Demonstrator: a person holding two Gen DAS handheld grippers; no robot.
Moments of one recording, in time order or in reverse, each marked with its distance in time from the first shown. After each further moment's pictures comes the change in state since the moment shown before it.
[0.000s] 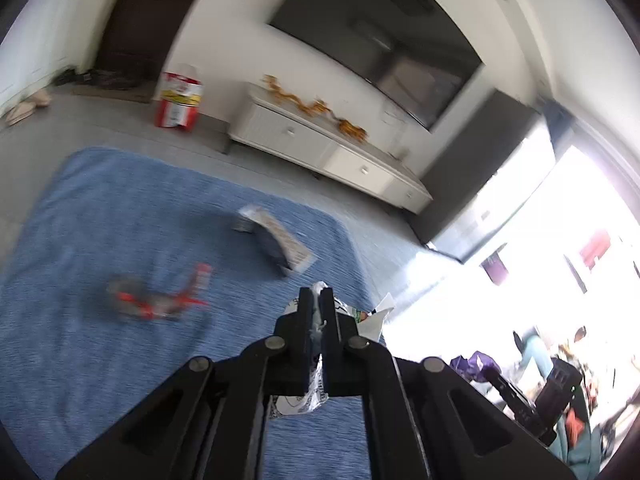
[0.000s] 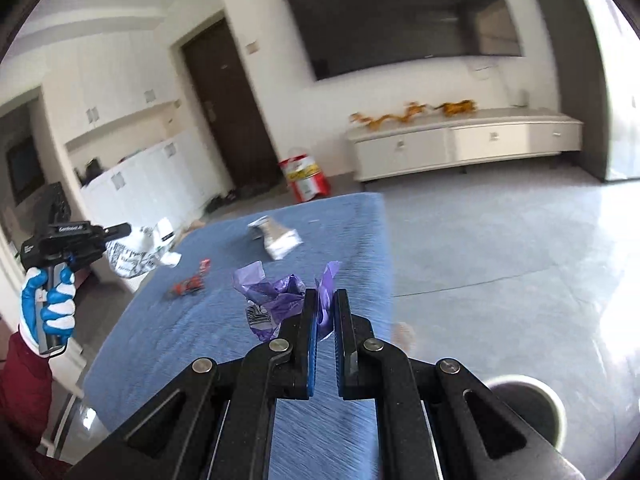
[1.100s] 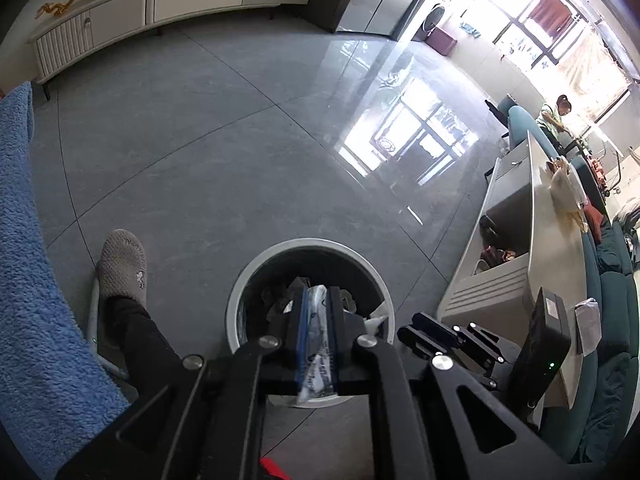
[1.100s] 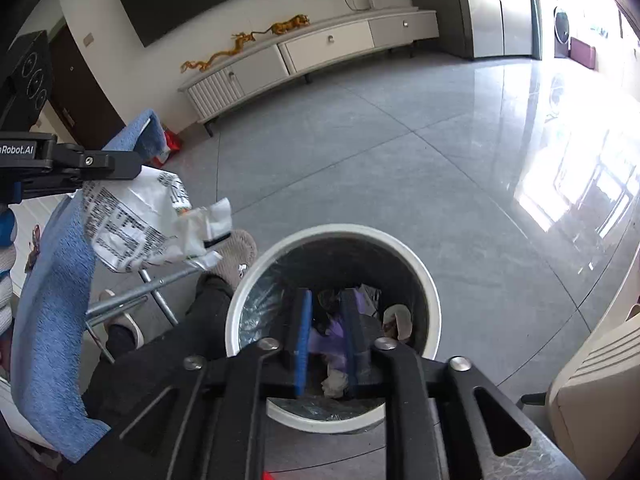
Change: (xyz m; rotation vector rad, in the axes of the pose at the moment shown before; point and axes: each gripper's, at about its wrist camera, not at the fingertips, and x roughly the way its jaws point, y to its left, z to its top) left arm 0.342 -0.291 -0.209 0.498 0.667 -0.096; right arm 0.010 -0.221 -0.154 0.302 0.249 -0.338
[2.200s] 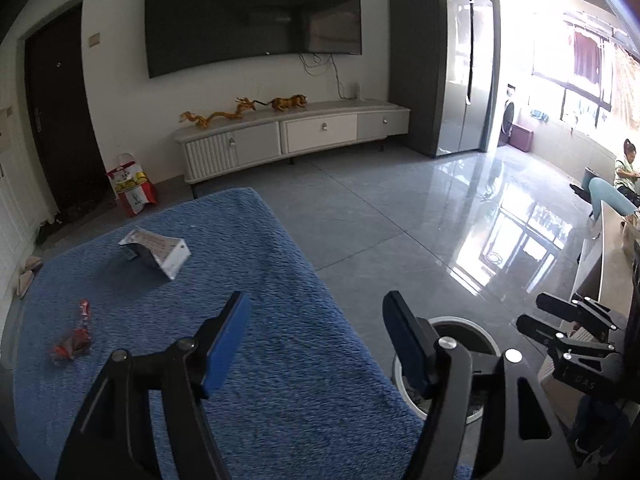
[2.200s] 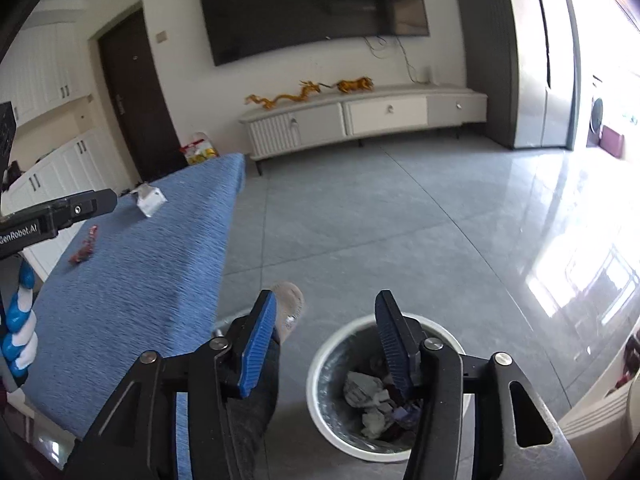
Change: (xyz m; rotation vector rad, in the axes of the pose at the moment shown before) left arm -0.231 0.064 -0.119 -0.020 -0.541 0.466; right arm -0.106 0.146 0.038 -0.261 -0.235 0.056
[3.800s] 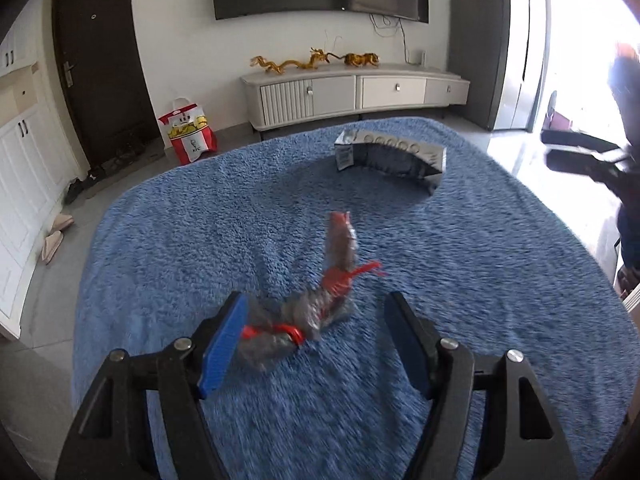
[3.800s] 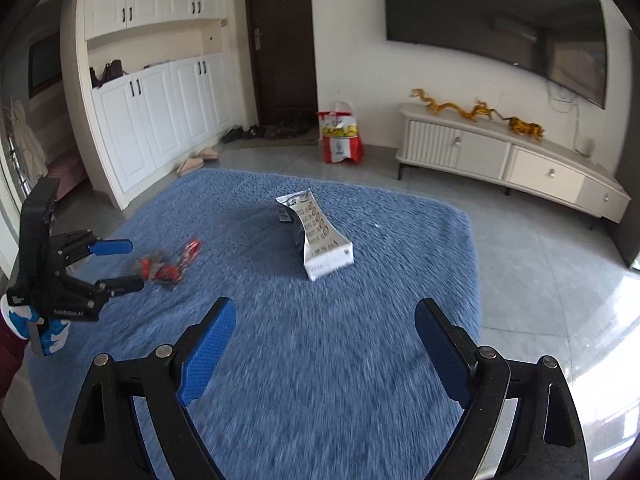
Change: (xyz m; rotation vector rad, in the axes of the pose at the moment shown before) left arm 0.047 0.305 -0.086 -0.035 0.155 0.071; right arm 0.189 0.255 0.119 -0.408 0.104 0.320
